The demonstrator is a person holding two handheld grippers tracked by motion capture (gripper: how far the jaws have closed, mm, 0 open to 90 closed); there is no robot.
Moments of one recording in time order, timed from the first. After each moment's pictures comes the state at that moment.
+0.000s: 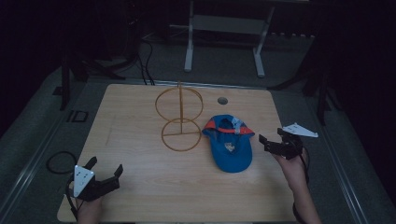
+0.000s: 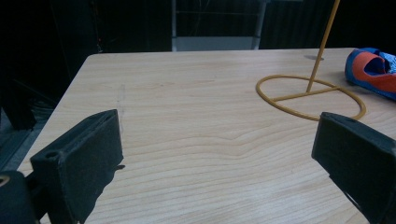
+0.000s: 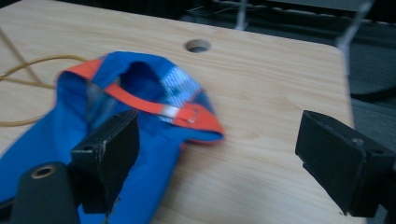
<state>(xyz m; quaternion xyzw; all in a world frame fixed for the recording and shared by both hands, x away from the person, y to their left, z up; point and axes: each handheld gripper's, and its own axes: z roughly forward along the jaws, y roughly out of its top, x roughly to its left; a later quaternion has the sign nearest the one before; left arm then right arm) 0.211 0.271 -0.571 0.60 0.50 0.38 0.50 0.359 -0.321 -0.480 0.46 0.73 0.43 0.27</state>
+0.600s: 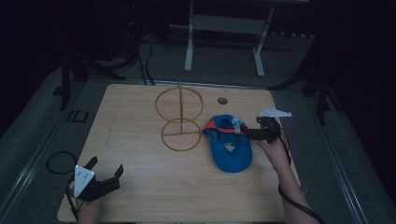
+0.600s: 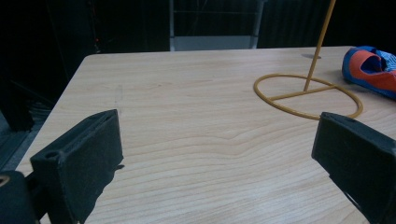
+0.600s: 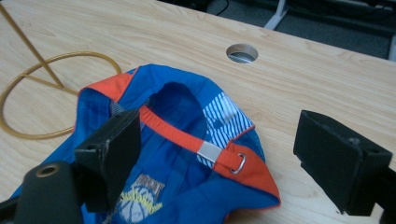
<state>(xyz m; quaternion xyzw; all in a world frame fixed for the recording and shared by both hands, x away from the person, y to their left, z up) 0.210 0.270 -0.571 0.60 0.49 0.38 0.50 0.417 -0.269 -0.479 0.42 0.77 0.42 0.22</state>
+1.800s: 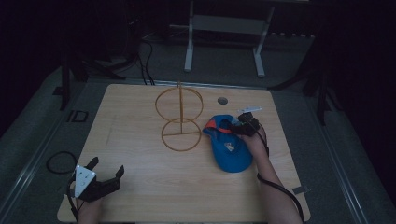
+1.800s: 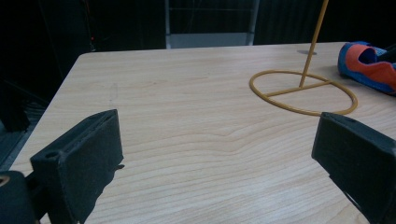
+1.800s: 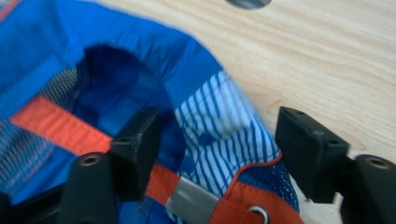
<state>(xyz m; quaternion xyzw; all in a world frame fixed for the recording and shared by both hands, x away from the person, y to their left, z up) 0.210 0.269 -0.571 0.61 0.49 0.38 0.50 0.486 -0.229 -0.547 0.44 0.81 0.32 0.22</state>
